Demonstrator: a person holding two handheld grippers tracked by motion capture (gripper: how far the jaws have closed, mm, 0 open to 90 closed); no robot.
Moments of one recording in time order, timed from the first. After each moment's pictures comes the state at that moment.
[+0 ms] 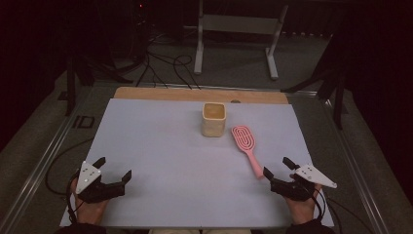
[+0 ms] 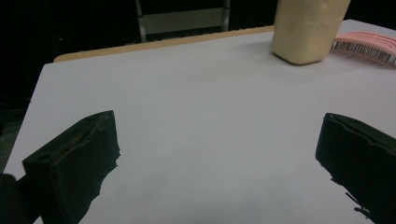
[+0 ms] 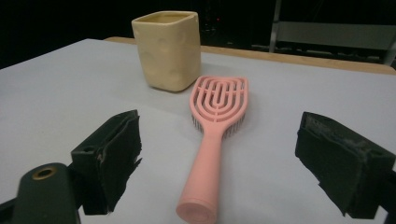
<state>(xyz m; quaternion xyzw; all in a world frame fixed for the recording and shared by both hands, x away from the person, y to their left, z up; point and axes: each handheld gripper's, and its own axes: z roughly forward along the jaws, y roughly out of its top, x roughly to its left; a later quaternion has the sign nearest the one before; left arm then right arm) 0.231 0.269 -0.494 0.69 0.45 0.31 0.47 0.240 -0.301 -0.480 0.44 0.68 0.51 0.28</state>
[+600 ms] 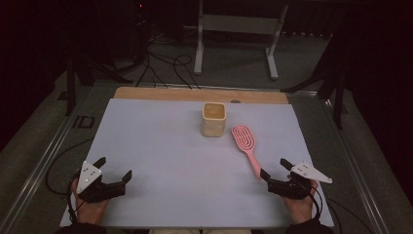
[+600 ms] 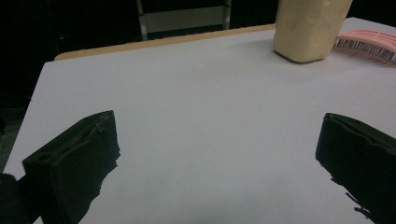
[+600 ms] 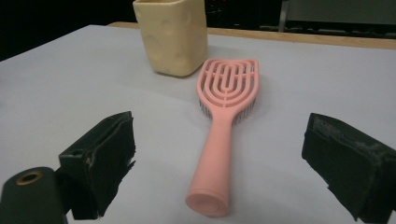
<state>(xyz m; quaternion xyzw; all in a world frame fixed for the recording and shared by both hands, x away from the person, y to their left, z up) 0.232 0.268 -0.495 0.70 0.45 0.31 0.47 0.247 -0.297 -0.483 0.45 0.70 0.50 0.24</state>
